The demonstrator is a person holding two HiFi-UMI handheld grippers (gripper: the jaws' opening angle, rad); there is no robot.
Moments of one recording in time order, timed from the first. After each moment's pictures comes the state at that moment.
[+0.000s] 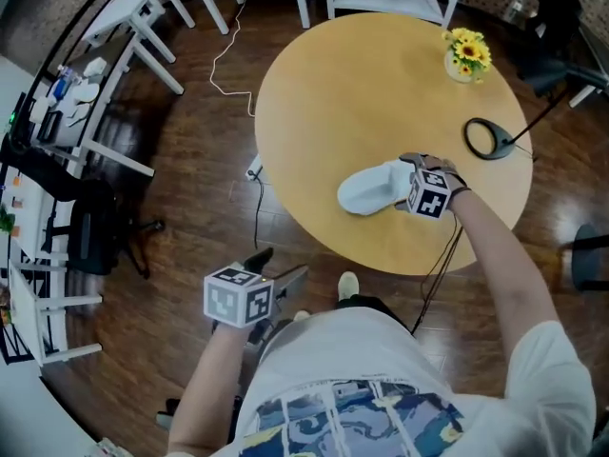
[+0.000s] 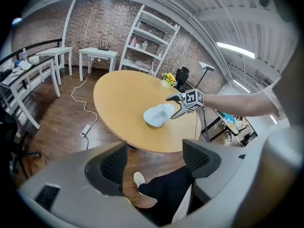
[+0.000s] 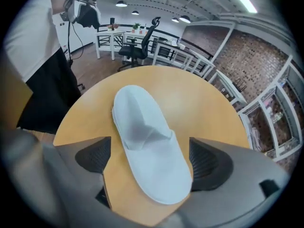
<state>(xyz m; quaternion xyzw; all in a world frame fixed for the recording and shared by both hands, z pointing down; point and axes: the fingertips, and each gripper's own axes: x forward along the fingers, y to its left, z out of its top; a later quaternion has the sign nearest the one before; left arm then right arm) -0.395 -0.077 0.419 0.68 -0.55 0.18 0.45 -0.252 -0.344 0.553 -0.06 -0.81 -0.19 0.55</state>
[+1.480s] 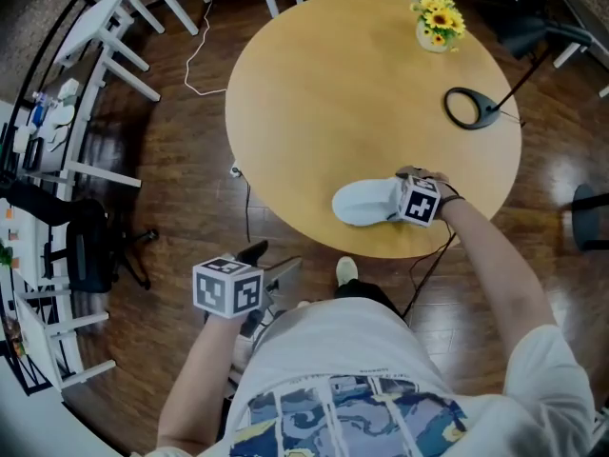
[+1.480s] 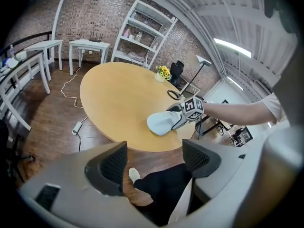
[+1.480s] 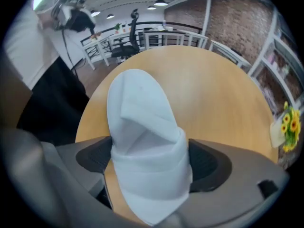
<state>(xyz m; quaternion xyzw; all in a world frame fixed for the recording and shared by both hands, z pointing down) -0.370 -0.107 0.432 0.70 -0.50 0.20 0.47 -0.185 -0.297 0.600 -0.05 -0.80 -0.04 0.59</state>
